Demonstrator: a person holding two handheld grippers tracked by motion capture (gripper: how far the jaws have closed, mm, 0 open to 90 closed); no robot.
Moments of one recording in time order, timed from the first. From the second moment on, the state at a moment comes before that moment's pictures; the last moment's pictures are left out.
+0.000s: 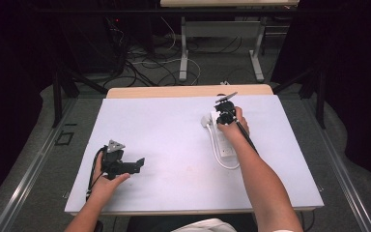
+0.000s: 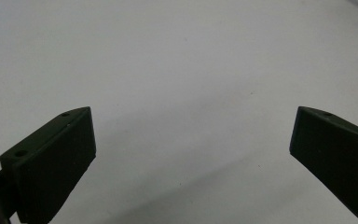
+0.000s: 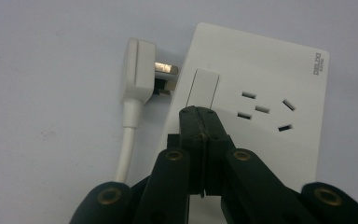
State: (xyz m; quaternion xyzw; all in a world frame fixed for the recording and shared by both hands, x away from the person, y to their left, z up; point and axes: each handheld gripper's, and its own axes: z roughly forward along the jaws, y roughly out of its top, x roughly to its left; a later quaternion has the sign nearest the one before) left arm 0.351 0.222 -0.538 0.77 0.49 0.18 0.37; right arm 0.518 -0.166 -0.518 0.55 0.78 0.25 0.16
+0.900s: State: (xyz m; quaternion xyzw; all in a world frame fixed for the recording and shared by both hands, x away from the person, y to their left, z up) left arm 0.350 0.225 -0.541 0.76 0.51 0.17 0.37; right arm 0.539 -0.165 -0.515 0.56 0.76 0.27 0.18
